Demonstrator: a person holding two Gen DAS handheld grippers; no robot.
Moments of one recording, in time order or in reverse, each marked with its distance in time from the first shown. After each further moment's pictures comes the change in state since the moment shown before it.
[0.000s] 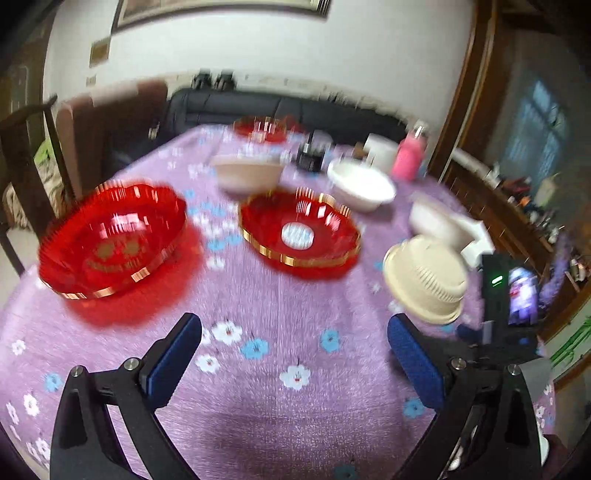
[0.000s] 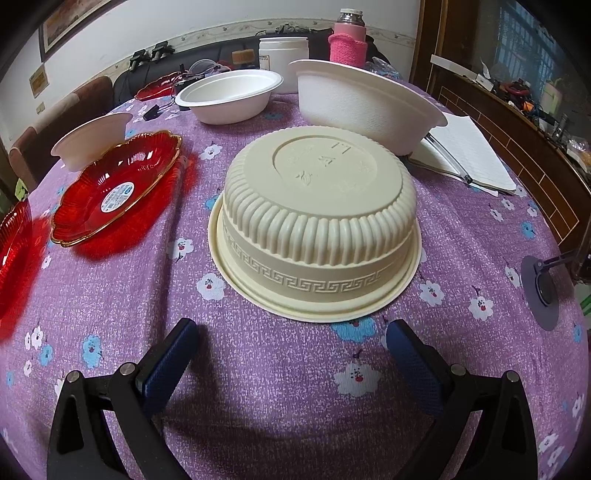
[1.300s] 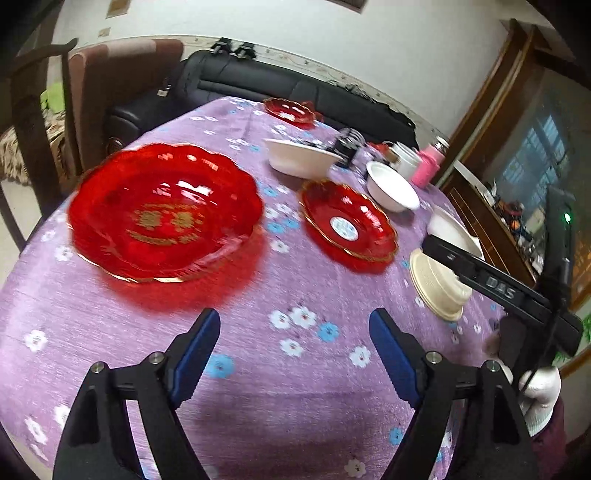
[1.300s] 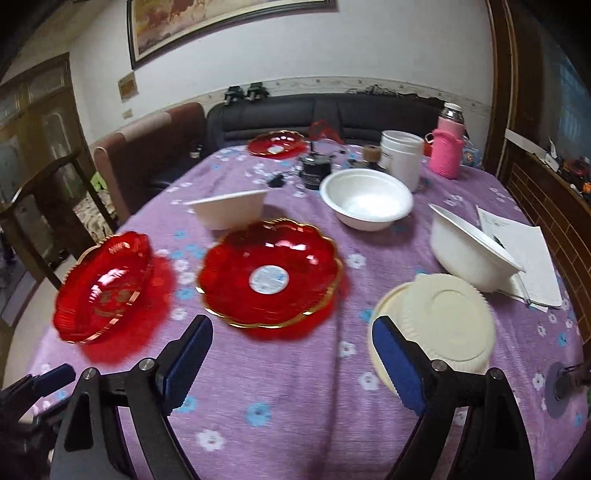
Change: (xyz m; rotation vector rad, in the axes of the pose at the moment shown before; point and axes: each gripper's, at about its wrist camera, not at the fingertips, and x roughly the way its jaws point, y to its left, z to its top) left arm -0.010 0.103 0.011 -0.159 0.130 -0.095; right arm -0.087 0.084 0.047 -0.167 -0.199 0.301
